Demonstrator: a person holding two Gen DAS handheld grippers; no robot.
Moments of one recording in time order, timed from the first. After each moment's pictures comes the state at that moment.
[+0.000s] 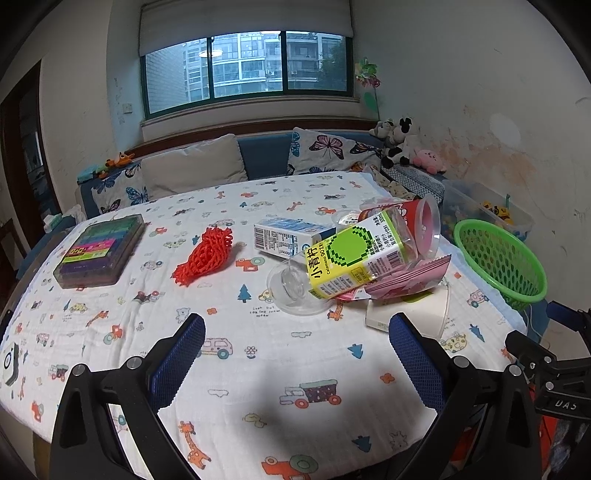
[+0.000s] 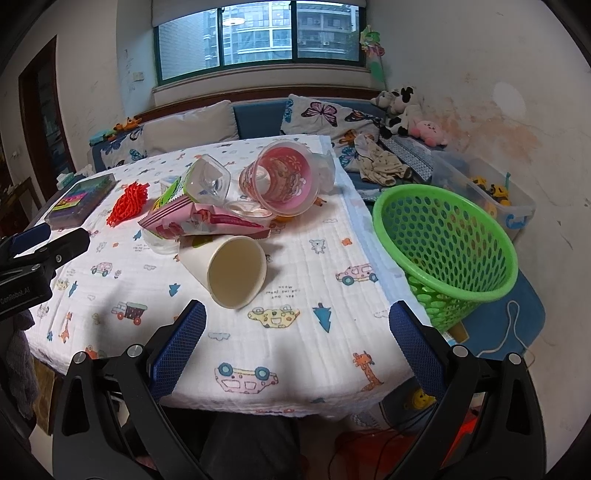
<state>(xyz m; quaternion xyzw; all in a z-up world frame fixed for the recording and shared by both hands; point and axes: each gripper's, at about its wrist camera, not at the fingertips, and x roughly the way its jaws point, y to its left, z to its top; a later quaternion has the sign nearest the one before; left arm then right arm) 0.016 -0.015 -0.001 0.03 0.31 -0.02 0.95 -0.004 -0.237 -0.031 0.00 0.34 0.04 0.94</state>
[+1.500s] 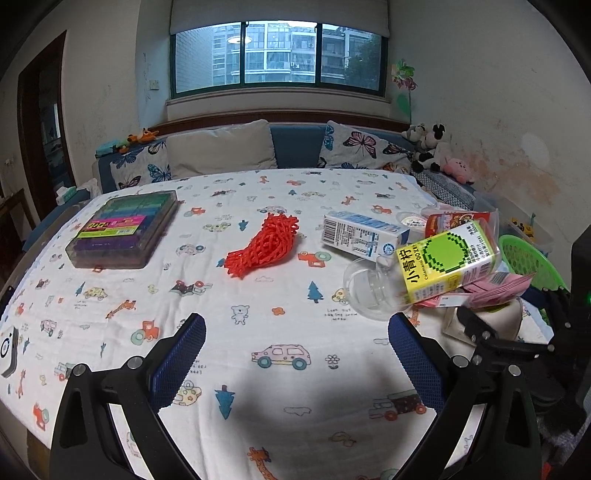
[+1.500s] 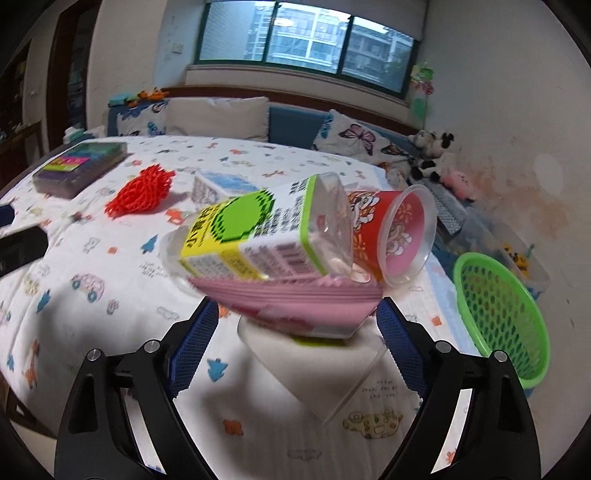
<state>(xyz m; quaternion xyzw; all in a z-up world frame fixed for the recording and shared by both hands) 0.045 0.070 -0.019 -0.01 0.32 0.01 0.95 0.080 -0.121 -0.059 -0.11 0.31 0.05 0.94</state>
